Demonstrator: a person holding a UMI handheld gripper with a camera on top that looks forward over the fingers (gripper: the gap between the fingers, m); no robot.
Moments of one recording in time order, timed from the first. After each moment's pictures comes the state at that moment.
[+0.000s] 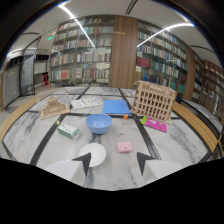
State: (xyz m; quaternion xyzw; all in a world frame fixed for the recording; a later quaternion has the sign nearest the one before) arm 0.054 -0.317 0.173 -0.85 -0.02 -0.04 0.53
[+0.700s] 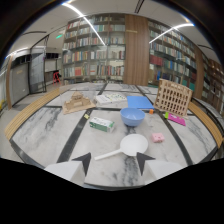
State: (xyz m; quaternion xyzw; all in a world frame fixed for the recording) arm -0.098 -0.368 0.150 -0.86 -0.06 0.01 0.51
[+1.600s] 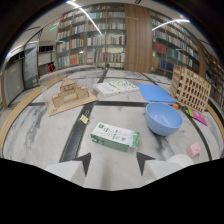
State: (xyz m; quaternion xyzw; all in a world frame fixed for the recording) arm -0.186 -0.161 0.049 -0.89 -0.04 0.00 0.46
